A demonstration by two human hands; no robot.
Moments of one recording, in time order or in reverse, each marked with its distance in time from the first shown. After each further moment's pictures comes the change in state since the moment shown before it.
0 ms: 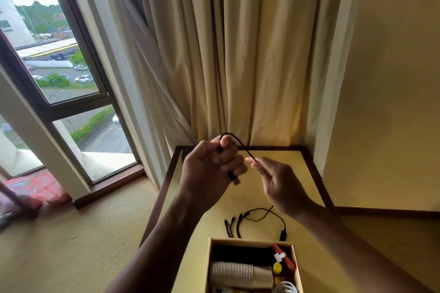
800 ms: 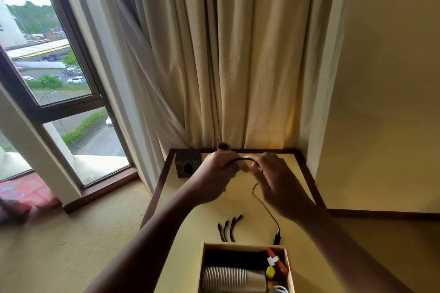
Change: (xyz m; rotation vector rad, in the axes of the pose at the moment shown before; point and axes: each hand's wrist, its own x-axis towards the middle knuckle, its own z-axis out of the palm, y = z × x) left_hand 0.020 -0.010 -0.020 1.402 0.074 0.018; right_hand 0.001 0.013 -0.012 -0.209 0.035 -0.118
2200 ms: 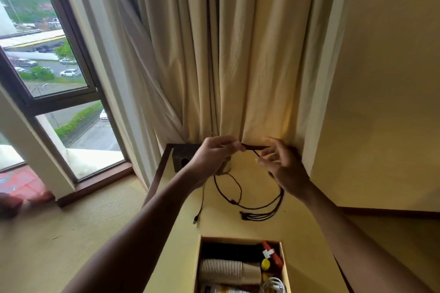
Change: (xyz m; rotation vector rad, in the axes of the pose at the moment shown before) left_hand 0.017 -0.008 -0.008 -0.463 0.021 -0.207; right_hand 0.013 0.020 -0.011 0.559 -0.120 0.584
